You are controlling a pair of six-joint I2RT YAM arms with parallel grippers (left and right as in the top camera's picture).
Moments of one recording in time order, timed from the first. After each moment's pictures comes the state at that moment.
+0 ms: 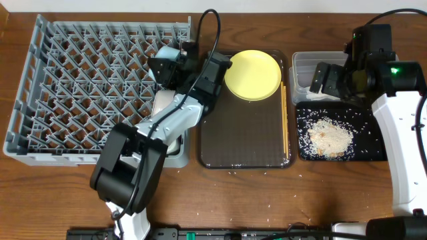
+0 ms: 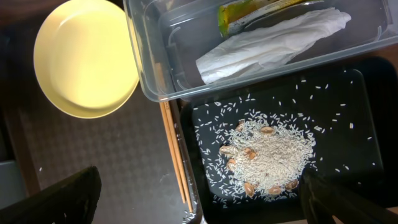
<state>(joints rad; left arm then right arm) -0.50 1.92 1.24 -0.07 -1.31 0.21 0.04 1.55 1.55 -1.14 0.00 0.35</state>
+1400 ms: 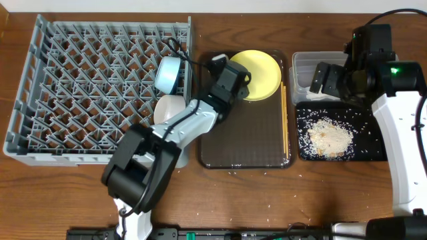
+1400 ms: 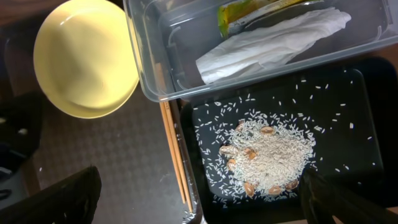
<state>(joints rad) -0.59 1.97 1.25 -0.07 -0.17 -0.85 0.04 1.55 1.55 -1.14 0.00 0.35</state>
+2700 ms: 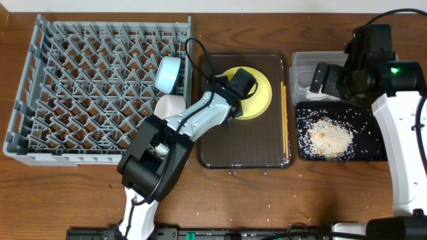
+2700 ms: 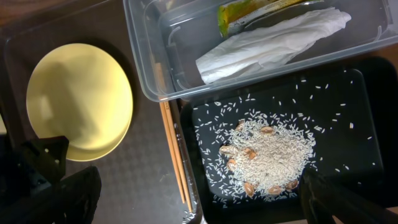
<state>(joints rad) -0.63 2.08 1.42 -0.63 -0.24 -0.82 0.04 1.55 1.55 -1.14 0.00 0.35</state>
